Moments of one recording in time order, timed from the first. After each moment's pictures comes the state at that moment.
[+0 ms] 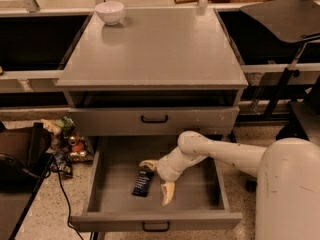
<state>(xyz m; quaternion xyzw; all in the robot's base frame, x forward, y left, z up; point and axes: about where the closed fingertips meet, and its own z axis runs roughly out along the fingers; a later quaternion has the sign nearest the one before) 0.531 0.033 0.413 -0.83 0.43 0.24 0.26</state>
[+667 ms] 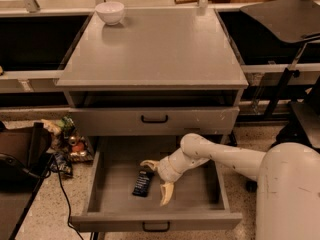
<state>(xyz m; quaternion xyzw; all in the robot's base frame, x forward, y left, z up) 0.537 0.036 0.404 -0.80 0.45 0.27 0.28</state>
